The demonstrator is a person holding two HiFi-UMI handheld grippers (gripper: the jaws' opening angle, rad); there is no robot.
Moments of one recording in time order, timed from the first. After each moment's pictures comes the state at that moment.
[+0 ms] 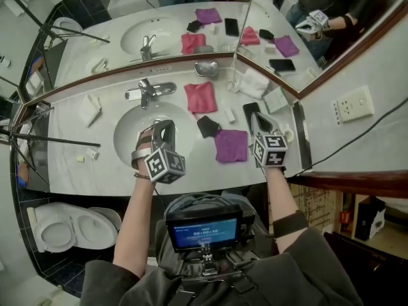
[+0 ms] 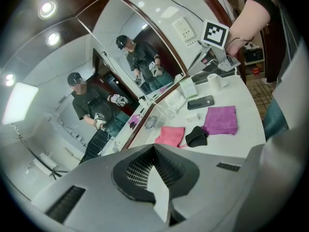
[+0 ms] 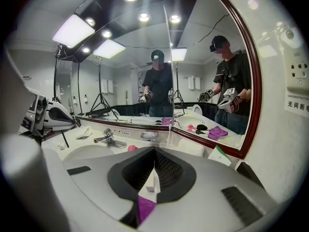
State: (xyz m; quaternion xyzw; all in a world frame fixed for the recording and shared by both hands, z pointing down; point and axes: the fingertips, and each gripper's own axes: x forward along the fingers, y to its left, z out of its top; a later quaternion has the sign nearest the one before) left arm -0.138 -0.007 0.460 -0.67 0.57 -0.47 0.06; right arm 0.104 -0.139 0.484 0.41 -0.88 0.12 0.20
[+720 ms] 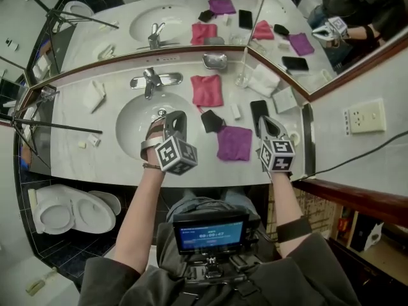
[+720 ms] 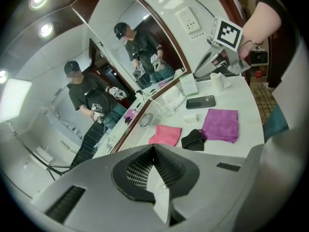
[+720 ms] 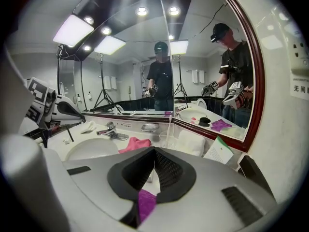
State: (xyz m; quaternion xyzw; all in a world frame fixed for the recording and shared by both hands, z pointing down) left arm -0.113 -0.035 0.476 -0.66 0.57 -0.49 0.01; right arm 0.122 -0.143 0.515 0.38 -0.89 0.14 0.22
